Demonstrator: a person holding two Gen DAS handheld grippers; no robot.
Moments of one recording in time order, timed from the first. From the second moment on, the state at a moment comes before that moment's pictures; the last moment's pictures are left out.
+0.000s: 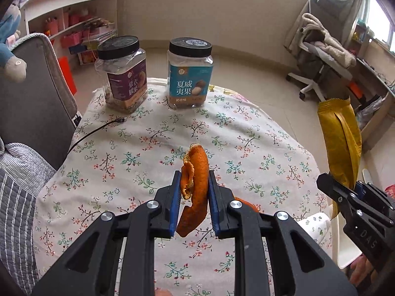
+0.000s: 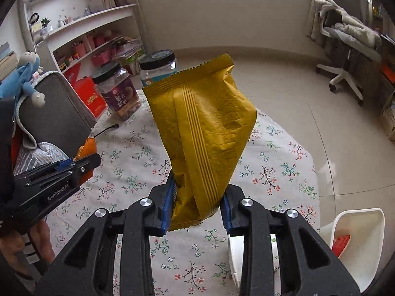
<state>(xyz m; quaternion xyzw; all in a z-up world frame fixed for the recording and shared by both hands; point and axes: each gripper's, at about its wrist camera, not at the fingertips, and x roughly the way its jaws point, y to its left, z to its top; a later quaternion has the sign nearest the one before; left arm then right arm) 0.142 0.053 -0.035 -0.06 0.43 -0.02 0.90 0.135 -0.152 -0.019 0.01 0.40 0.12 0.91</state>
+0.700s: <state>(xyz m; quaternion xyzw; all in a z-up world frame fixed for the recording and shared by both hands) 0.124 -0.014 -0.027 -0.02 0.40 -0.06 0.91 0.111 -0.190 -0.018 0.01 0.39 0.06 0.92</state>
